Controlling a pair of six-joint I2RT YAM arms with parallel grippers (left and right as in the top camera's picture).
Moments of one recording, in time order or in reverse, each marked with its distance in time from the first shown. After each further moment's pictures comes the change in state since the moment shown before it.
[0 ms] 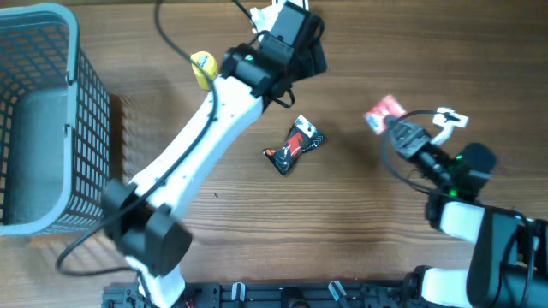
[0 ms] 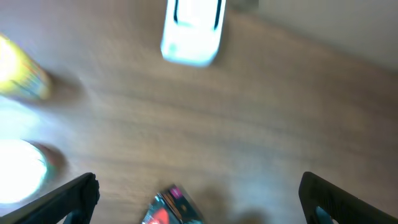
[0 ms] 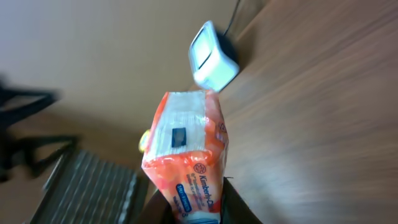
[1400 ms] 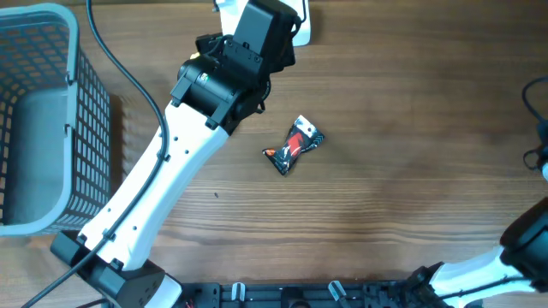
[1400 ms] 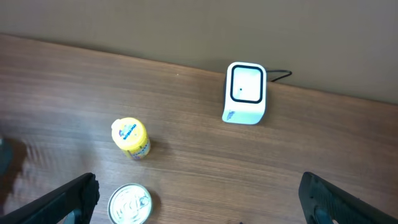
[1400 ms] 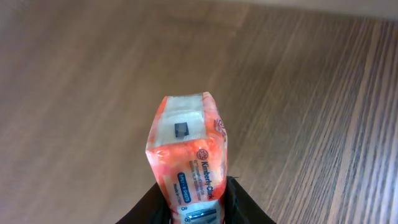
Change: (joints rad) left arm 0.000 -0.189 0.000 -0.074 -0.298 0.190; right arm -0.465 0.276 0.750 -0.988 0.982 -0.445
